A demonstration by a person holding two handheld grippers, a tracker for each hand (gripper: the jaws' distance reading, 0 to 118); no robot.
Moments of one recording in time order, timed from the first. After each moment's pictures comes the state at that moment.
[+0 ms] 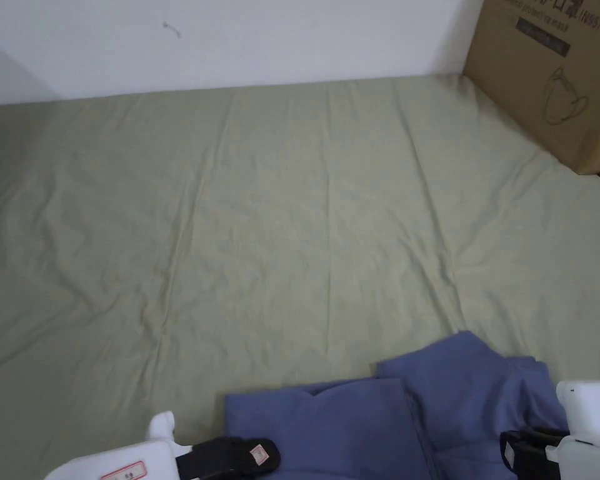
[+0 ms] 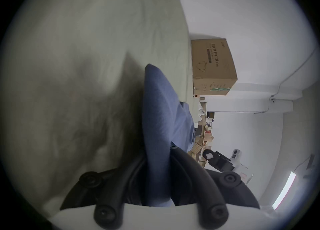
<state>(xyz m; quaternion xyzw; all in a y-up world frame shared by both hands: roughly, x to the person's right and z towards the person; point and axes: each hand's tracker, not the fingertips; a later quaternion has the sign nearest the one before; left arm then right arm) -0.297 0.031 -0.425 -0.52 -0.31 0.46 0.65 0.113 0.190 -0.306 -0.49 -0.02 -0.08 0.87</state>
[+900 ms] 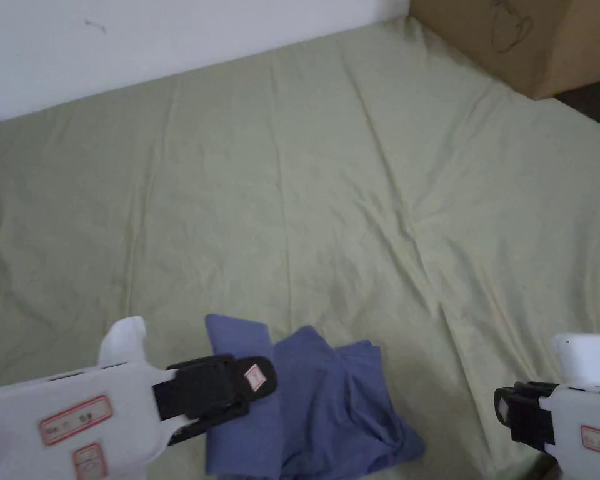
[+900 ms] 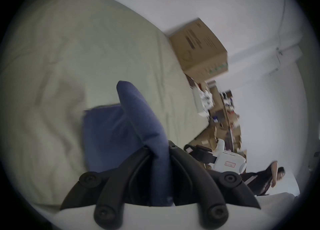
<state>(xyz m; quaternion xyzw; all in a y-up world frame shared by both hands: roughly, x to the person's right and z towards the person) -0.193 0.203 -0.427 -0.49 -0.36 0.27 0.74 0.166 0.165 -0.284 -0.47 -0.05 -0.18 0.86</state>
